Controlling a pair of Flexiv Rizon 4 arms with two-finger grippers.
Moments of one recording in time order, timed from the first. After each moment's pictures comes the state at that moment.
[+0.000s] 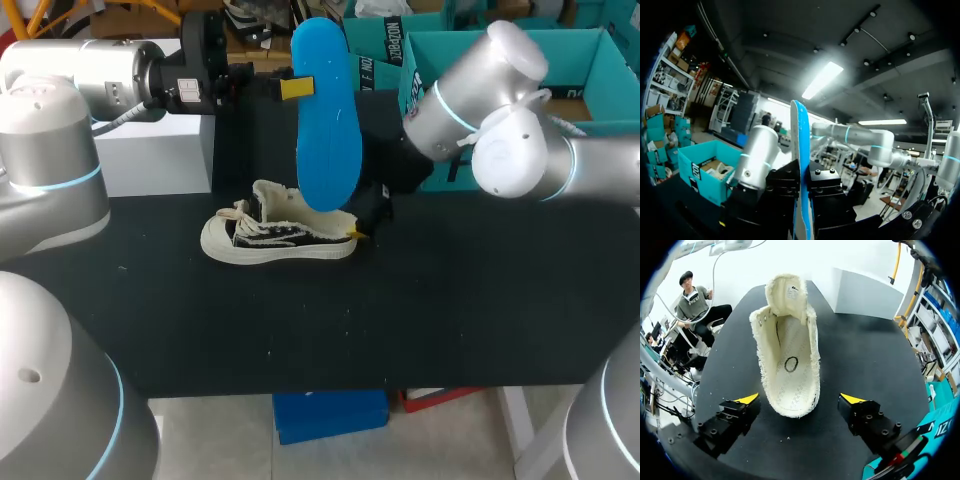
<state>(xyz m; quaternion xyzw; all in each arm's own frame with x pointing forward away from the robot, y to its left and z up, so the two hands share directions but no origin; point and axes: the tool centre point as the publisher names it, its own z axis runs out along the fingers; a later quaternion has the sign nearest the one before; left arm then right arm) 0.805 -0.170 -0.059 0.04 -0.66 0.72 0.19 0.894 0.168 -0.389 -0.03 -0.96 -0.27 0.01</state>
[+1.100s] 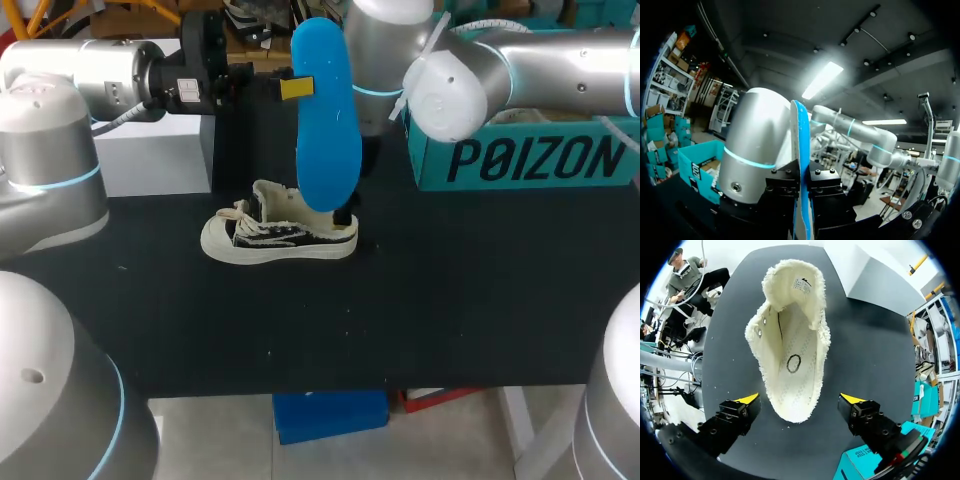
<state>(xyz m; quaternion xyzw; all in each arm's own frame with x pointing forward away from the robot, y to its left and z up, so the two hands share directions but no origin) 0.805 -0.170 -0.059 0.04 -0.66 0.72 0.19 0.892 0.192 -0.365 0.01 -1.00 -0.08 0.00</state>
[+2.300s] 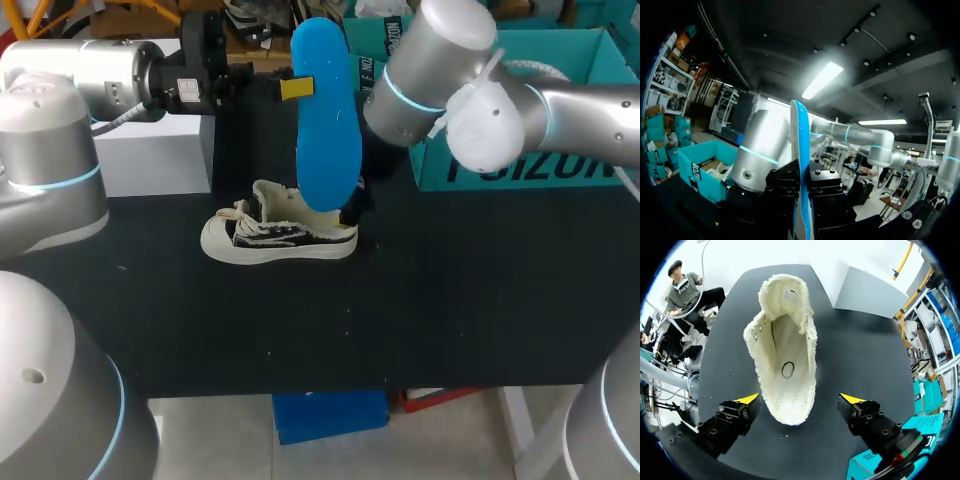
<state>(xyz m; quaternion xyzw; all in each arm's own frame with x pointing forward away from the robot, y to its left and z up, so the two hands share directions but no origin) 0.805 -0.170 -0.059 0.04 -0.66 0.72 0.19 0.896 0.184 -0.368 -0.03 -0.98 -0.20 -0.03</state>
